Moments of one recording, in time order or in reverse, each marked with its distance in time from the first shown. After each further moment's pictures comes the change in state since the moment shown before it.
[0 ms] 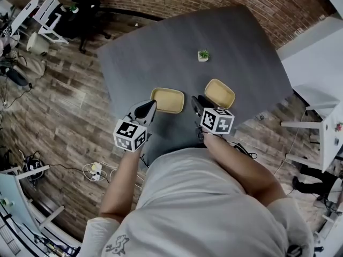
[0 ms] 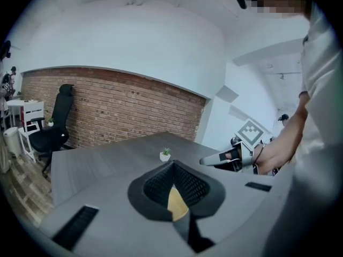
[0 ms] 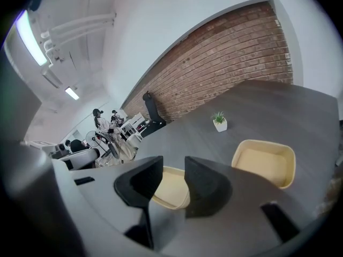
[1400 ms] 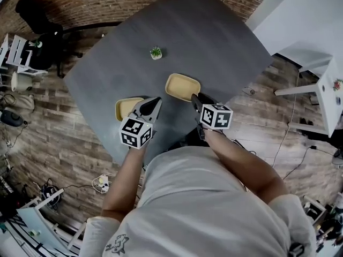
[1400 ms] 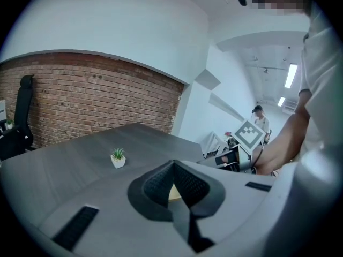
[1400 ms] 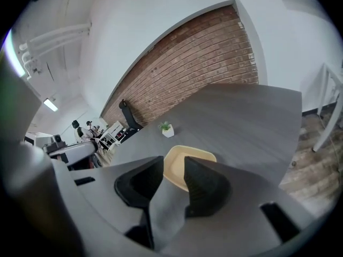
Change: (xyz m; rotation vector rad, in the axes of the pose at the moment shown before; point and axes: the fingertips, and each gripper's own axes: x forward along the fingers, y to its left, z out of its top) left arm 0.154 -0.140 0.006 0.085 0.121 -0.221; right arm -0.085 -0.169 0.007 0.142 -0.035 -0.168
